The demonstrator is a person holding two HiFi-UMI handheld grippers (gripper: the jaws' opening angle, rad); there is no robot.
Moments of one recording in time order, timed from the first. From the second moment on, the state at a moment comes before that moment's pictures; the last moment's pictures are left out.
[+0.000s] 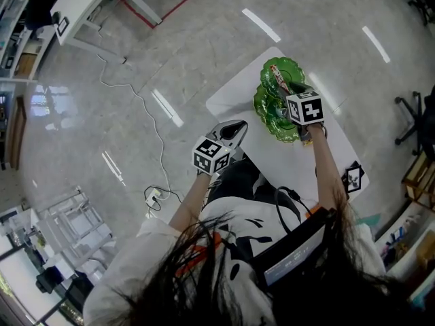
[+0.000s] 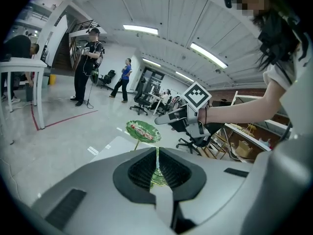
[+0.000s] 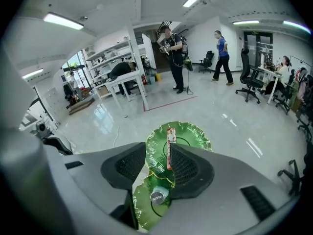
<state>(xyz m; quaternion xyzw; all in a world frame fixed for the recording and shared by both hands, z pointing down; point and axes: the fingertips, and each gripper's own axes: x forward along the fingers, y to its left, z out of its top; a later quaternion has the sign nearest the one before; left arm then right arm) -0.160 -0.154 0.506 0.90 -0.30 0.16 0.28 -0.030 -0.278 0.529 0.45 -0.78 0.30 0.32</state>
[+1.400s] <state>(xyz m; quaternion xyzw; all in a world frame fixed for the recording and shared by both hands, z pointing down) -0.041 0.030 0.423 0.93 -0.27 0.11 0.23 0.087 0.022 0.443 0.56 -0.75 0.35 0.12</state>
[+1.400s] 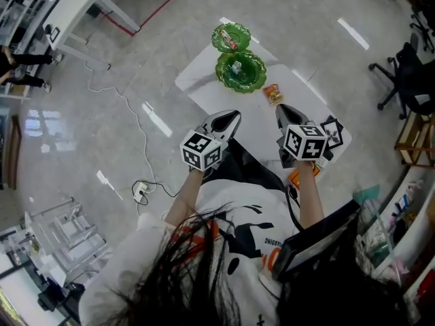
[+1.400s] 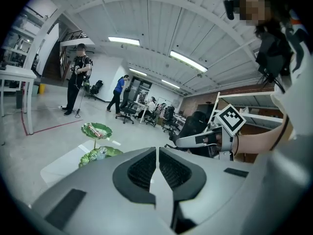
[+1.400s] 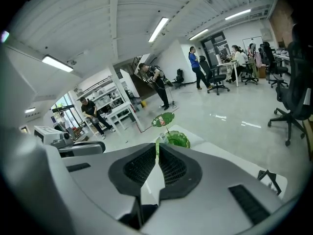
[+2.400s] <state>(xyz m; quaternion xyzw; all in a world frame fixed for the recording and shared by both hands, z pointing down) -0.002 0.084 0.427 0.94 -0.24 0.13 0.21 0.078 0.099 0.457 0.53 -0.76 0.36 0.12</state>
